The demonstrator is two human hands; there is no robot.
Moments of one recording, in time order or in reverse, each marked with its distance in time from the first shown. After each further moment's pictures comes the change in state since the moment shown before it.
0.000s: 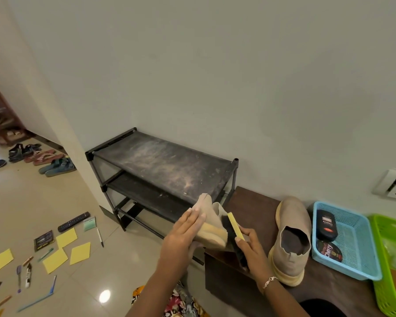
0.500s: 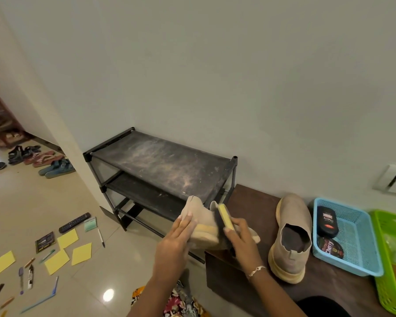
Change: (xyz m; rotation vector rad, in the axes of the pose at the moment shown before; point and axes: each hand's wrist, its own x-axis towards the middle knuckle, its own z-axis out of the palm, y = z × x) left_hand -0.010 -0.010 0.011 0.056 0.031 -0.103; right_hand 0.009 -0.019 0.018 -0.021 0.040 -0.108
